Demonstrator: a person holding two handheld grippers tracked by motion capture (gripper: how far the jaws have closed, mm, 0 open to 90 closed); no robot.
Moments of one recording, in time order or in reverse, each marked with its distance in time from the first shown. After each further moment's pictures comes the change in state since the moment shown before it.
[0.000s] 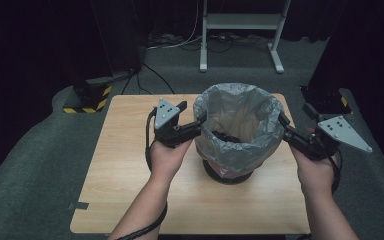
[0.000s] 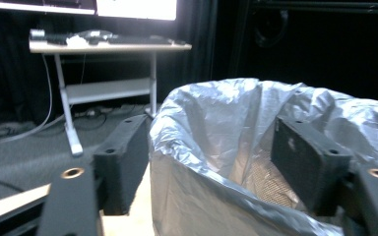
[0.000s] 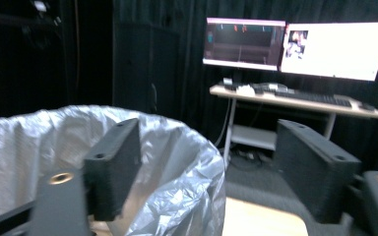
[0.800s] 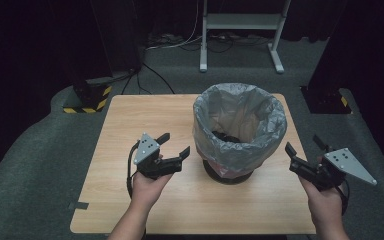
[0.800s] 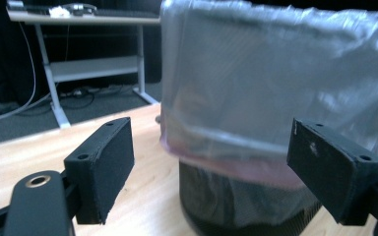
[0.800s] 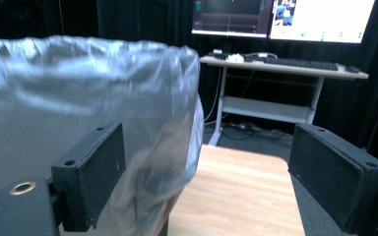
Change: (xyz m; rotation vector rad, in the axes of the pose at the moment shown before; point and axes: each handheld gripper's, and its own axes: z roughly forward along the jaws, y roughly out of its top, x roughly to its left) left arm 0.020 -0.073 -0.054 0.042 -0.067 0.021; right arm -0.012 -0.059 -0.047 0.076 -0.041 0.028
